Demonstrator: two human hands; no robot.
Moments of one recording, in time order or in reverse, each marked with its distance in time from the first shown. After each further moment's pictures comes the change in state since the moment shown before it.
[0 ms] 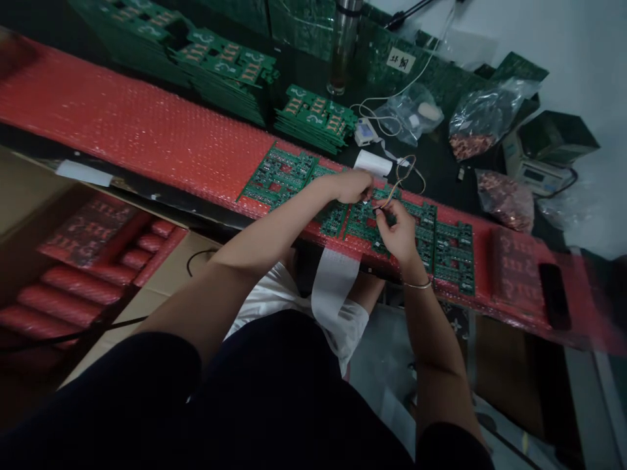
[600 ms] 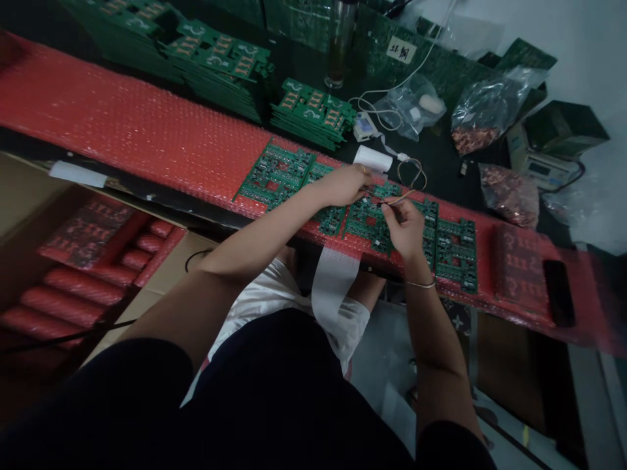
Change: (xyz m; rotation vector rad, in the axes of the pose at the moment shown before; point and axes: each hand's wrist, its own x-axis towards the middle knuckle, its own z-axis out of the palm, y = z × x) left_hand -0.024 0.007 0.007 0.031 0.172 0.013; right_hand -0.003 0.010 -0.005 0.153 0.070 0.141
